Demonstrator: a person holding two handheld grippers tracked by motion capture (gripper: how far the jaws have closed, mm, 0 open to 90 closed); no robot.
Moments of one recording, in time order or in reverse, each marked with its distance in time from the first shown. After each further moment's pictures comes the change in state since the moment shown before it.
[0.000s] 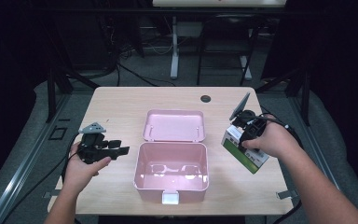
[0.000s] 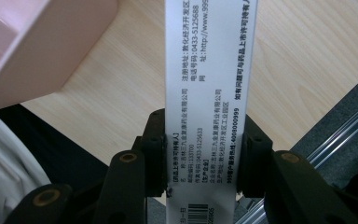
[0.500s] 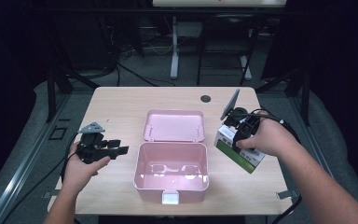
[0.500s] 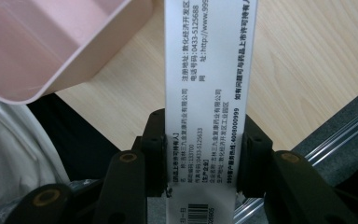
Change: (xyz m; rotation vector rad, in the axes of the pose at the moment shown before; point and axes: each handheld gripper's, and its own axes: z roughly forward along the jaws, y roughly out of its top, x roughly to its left) left arm 0.002 0.000 -0.001 -0.003 0.001 -0.003; right arm 0.030 0.009 -0.027 0.011 -0.003 -0.101
